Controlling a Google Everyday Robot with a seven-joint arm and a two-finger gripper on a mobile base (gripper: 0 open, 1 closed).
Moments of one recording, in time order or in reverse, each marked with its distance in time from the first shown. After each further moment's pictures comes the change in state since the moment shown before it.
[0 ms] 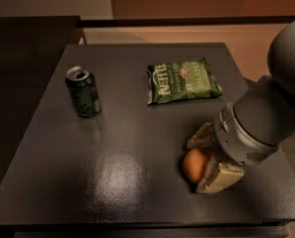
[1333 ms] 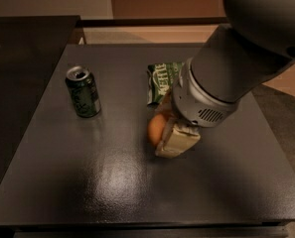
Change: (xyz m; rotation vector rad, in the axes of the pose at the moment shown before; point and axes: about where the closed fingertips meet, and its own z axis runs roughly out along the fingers) arm -0.090 -0.039 -0.032 0.078 -0.035 0.042
